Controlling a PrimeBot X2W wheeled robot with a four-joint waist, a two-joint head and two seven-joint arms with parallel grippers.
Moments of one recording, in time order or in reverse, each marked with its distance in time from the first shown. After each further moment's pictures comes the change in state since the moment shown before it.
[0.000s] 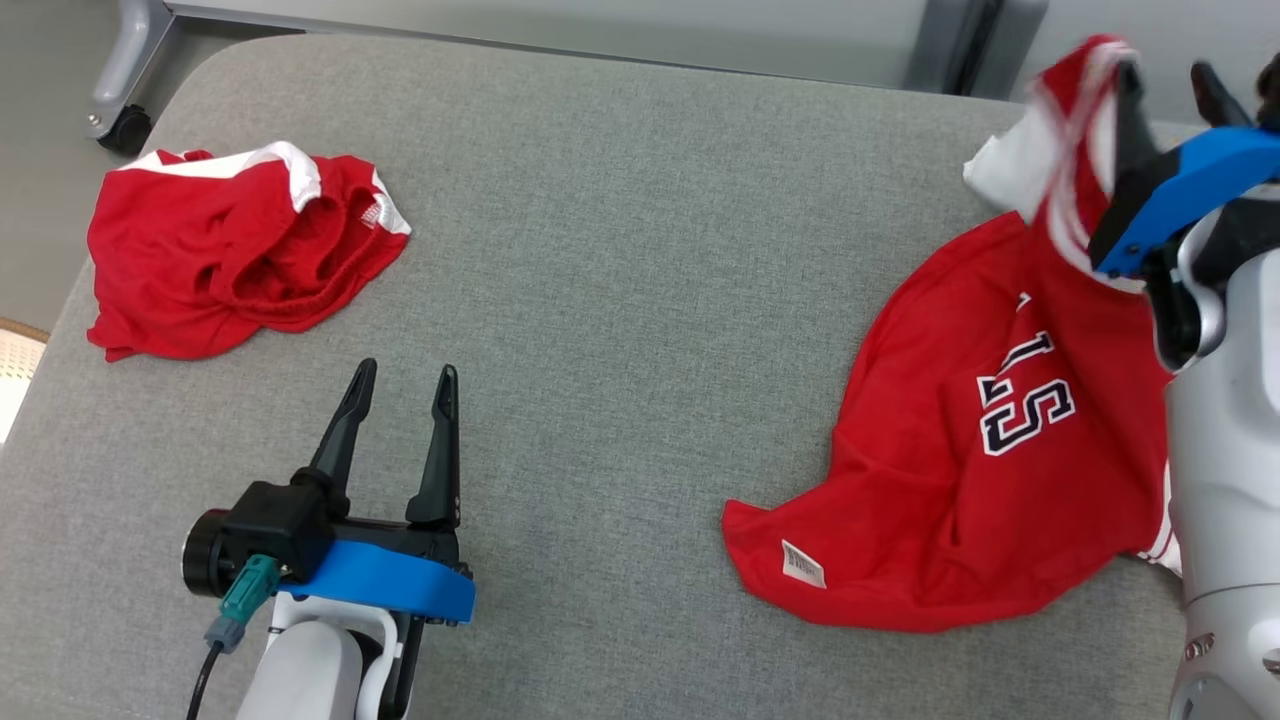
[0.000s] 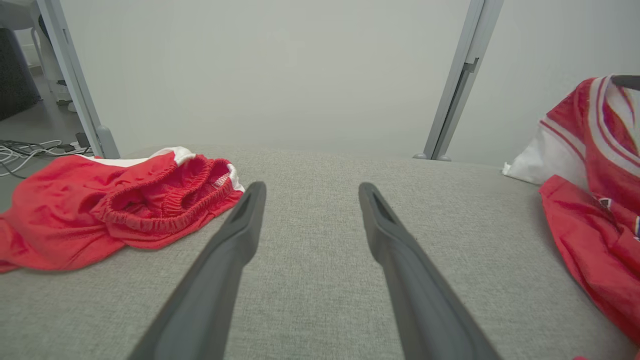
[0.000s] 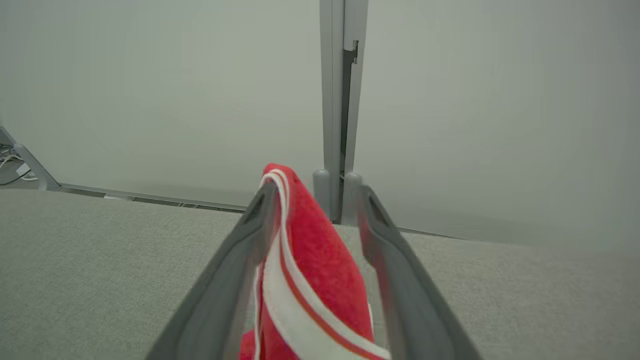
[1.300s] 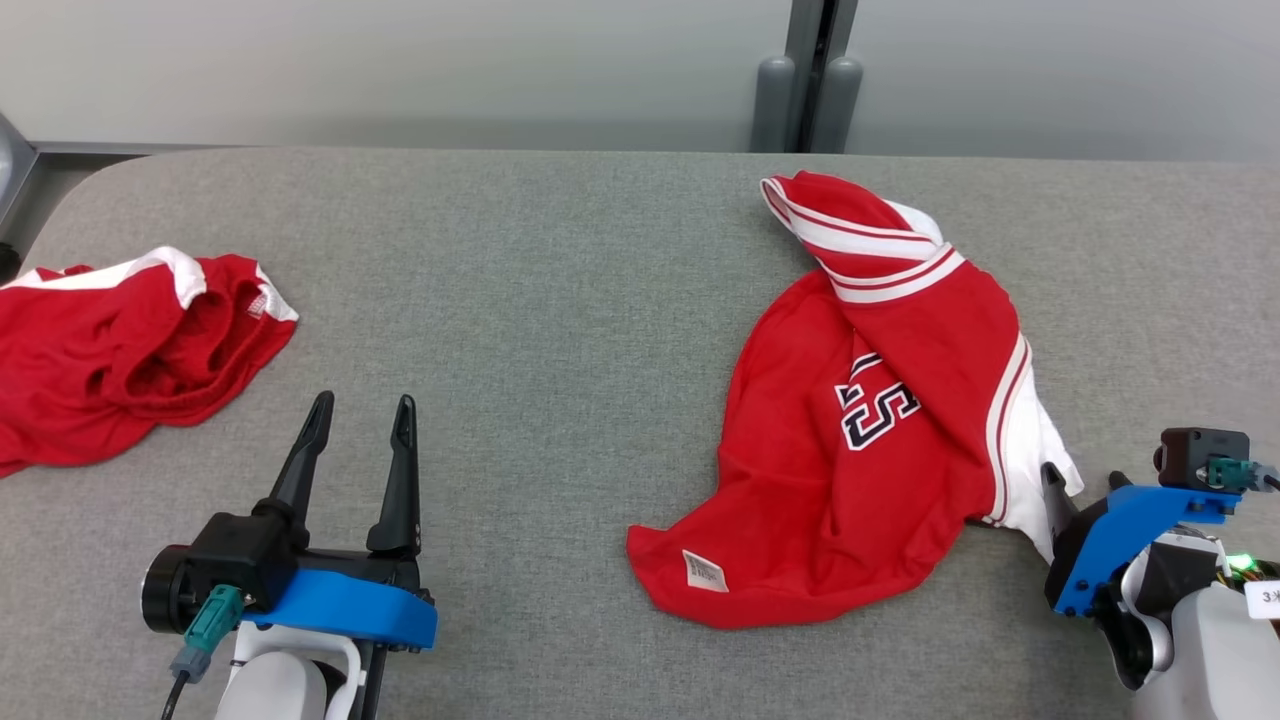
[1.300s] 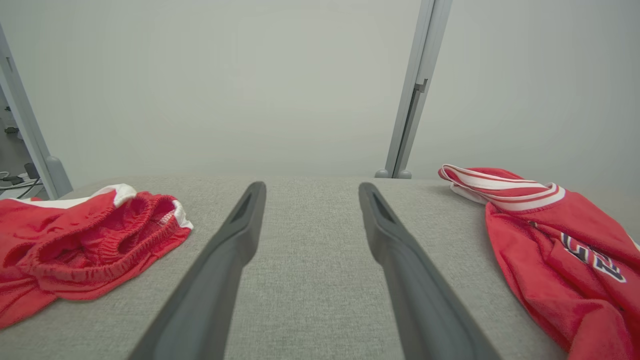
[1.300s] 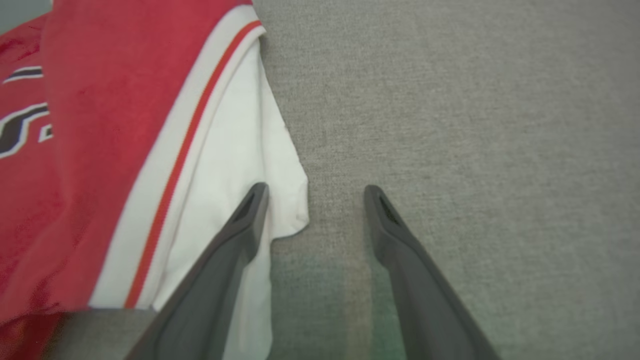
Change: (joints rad) left arm 0.052 0.029 0.046 -0.008 0.012 0.002 0.000; right arm 0.560 0.072 -0.033 -0.191 0.103 0.000 0.200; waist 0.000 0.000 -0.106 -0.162
